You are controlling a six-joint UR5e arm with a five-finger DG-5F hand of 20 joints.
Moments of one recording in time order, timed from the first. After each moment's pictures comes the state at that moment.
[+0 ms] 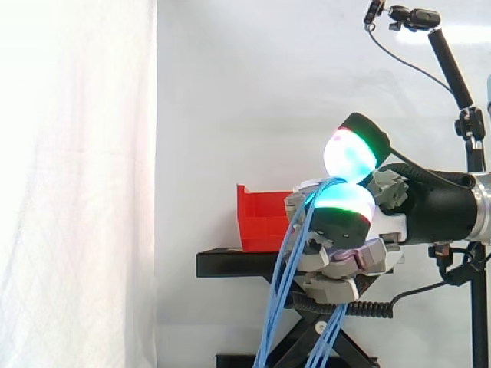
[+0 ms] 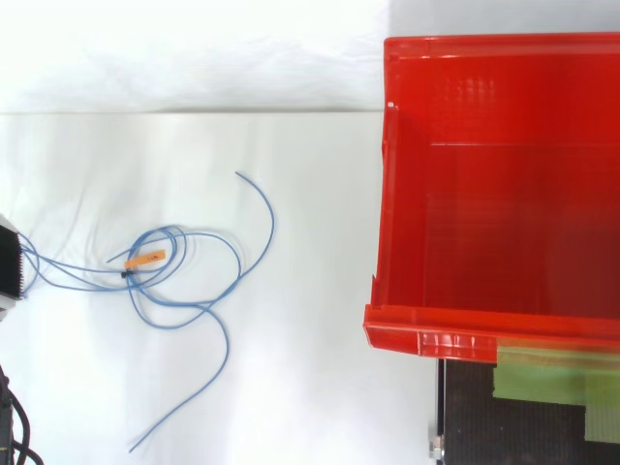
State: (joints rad) arm 0.24 -2.20 -1.31 -2.83 -1.51 -0.10
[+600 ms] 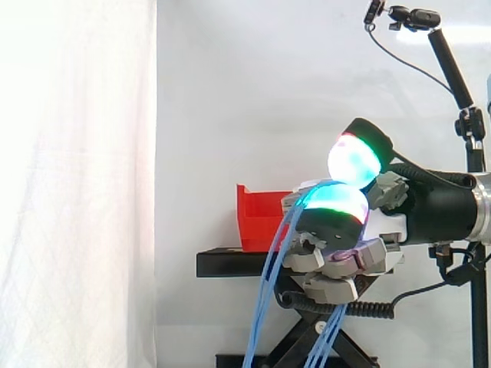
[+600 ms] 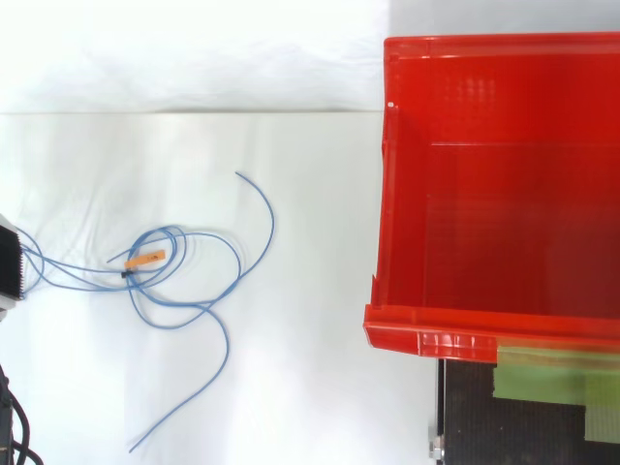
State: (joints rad) arm 0.24 -2.20 -1.31 -2.83 -1.51 -0.09
